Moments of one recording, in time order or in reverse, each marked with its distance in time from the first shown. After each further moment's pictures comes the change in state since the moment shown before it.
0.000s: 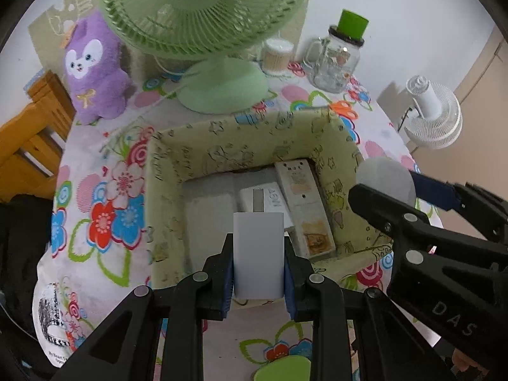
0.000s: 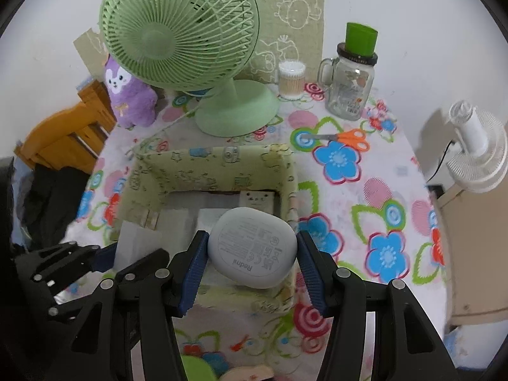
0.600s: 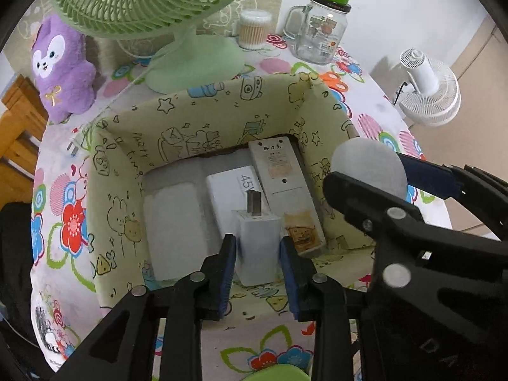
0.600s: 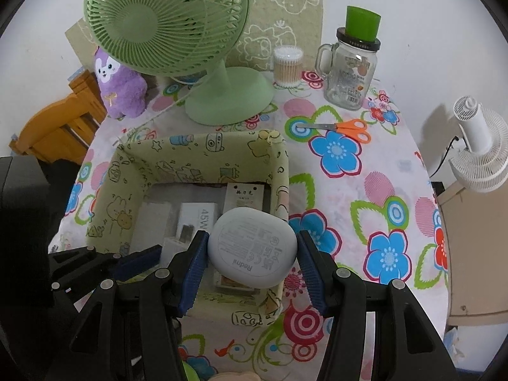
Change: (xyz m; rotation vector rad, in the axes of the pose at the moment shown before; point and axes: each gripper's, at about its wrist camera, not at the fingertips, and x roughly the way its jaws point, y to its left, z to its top) left arm 0.034 -0.023 0.000 0.060 0.074 -0.013; right arm 0.024 -0.013 0.000 0.013 0.052 0.013
